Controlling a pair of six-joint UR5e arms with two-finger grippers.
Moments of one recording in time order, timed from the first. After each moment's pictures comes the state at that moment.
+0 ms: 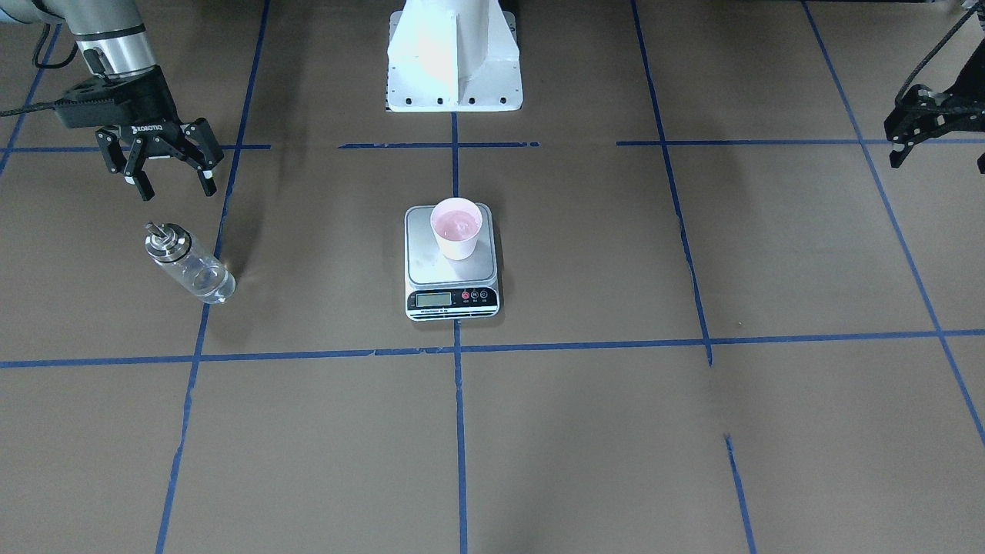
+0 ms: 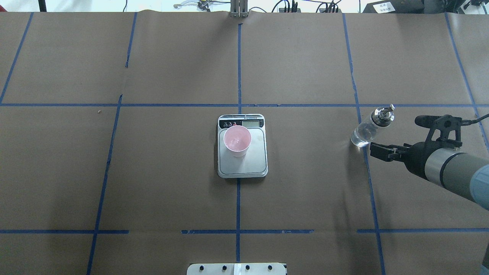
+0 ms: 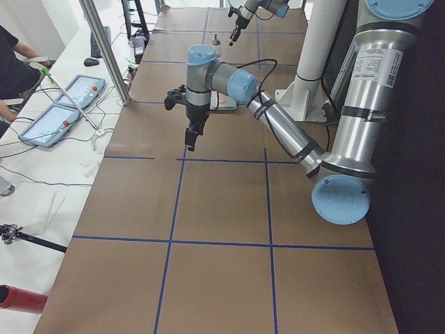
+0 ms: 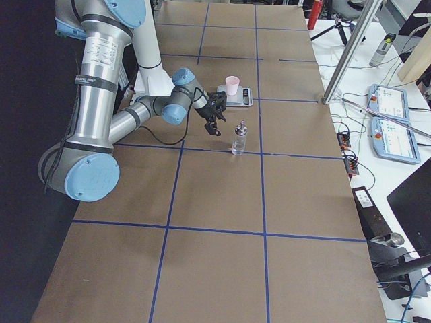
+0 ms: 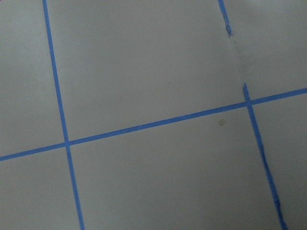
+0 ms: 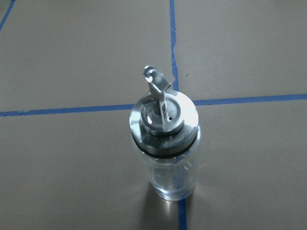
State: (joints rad) left arm -1.28 -1.67 -2.14 -1.24 -2.11 -0.13; right arm 0.47 -1.80 2.13 -0.92 1.36 1.27
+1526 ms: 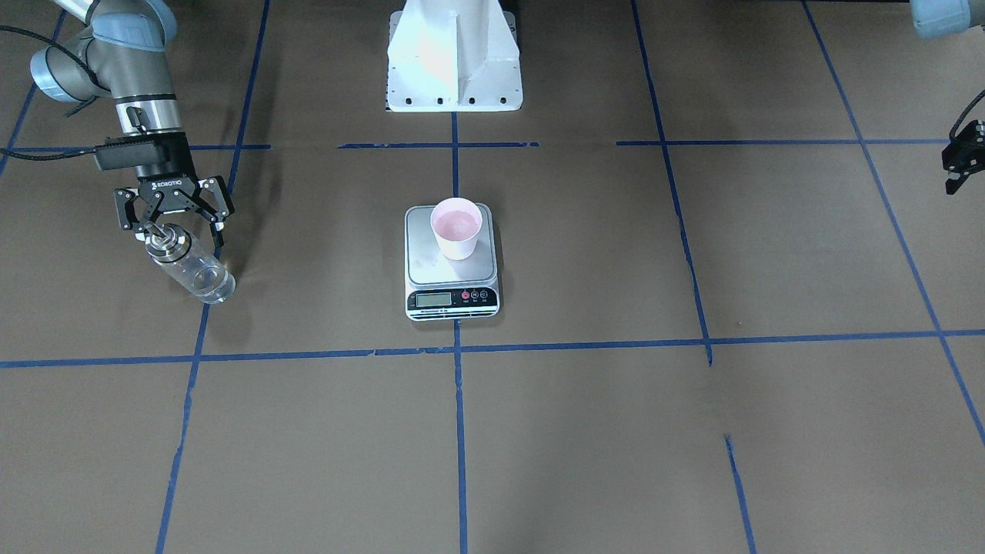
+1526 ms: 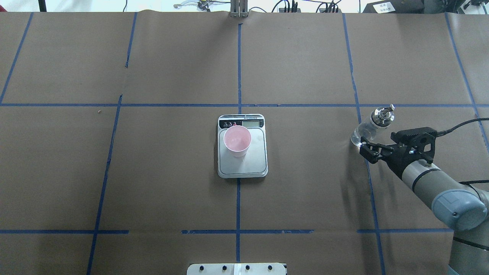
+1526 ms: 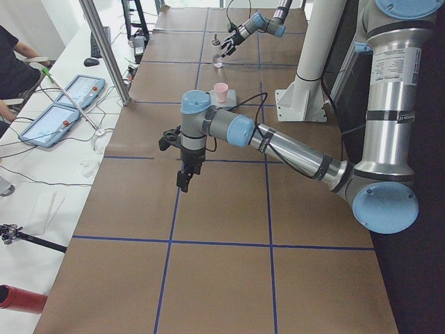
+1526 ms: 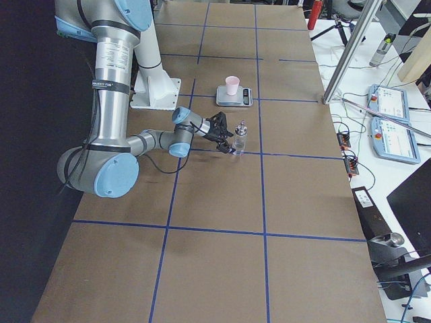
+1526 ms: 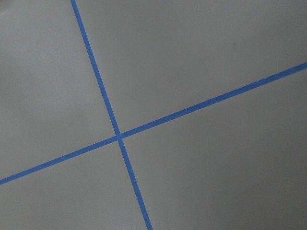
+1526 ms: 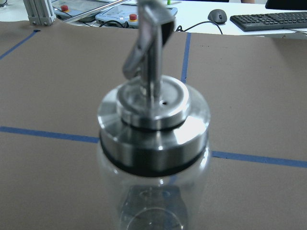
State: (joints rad) left arm -1.34 -1.57 -1.99 -1.47 -2.10 -0.02; right arm 0.37 -1.72 1.82 -0.60 1.01 1.11
